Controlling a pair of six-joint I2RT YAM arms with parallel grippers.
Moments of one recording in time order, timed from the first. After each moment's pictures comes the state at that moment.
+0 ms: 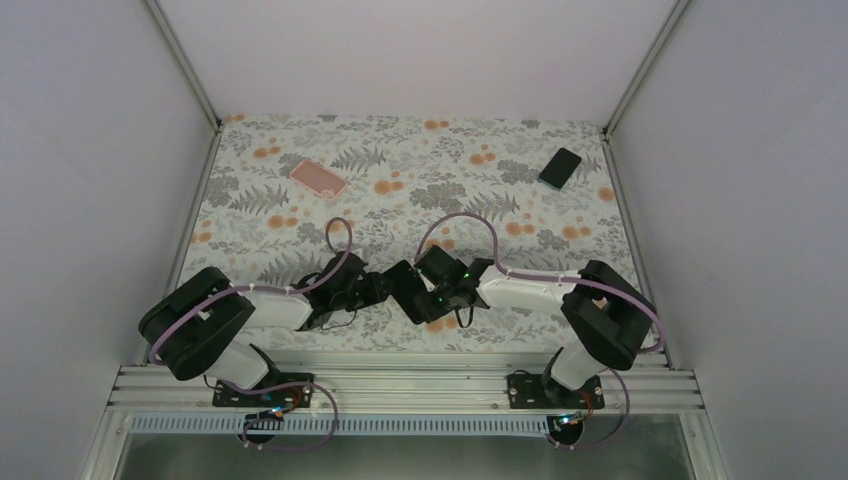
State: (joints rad) left arm -0.74 1.47 0.36 0.37 0.16 -1.00; right arm 0.95 1.58 0.80 -0.41 -0.05 0.38
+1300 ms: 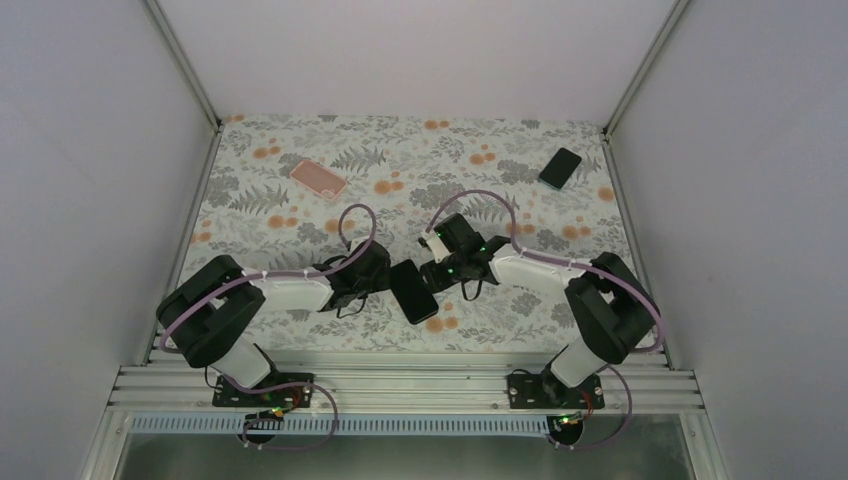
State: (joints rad) left arm -0.81 1.56 0.60 -0.01 -0.20 -0.93; right arm 0.74 1.57 0.85 -0.33 -0.24 0.24
